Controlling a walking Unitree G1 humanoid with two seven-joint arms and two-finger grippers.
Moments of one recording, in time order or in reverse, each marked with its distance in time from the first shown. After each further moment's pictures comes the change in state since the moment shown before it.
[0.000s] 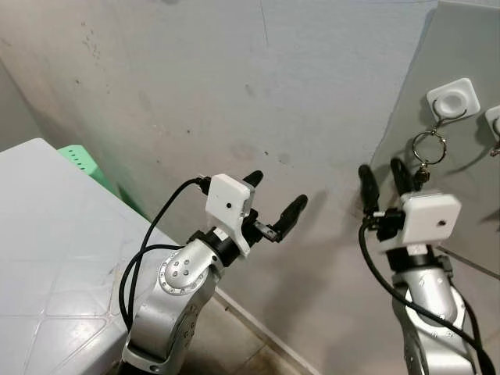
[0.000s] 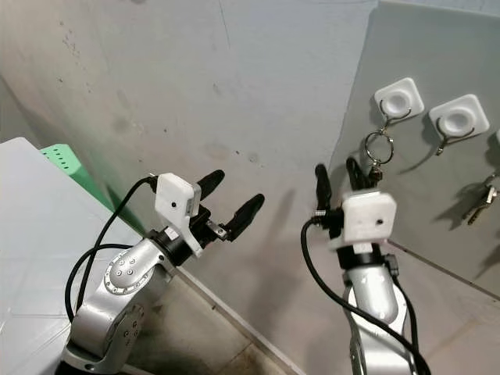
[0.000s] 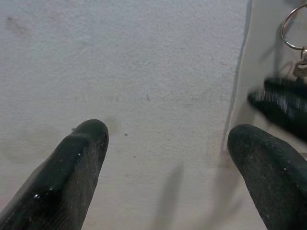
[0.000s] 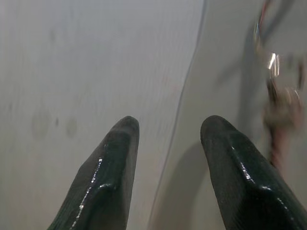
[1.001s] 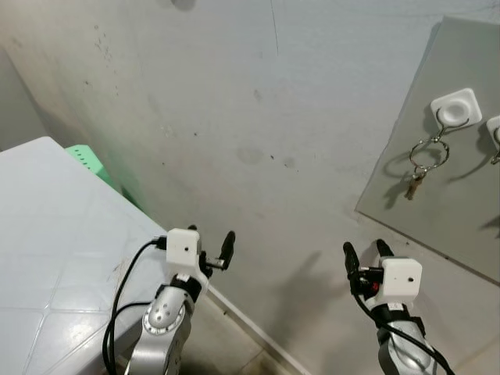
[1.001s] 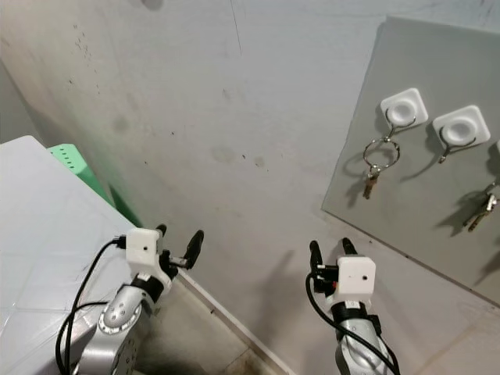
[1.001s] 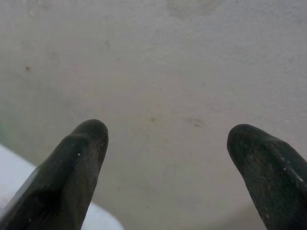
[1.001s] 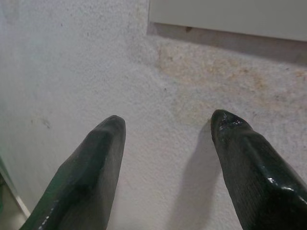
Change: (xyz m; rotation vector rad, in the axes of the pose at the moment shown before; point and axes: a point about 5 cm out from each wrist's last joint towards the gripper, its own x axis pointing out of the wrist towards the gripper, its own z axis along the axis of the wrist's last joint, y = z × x) left arm -0.058 0.049 -0.113 -0.092 0.228 0.476; right arm -0.051 0.001 -0.097 0.120 0.326 -0.077
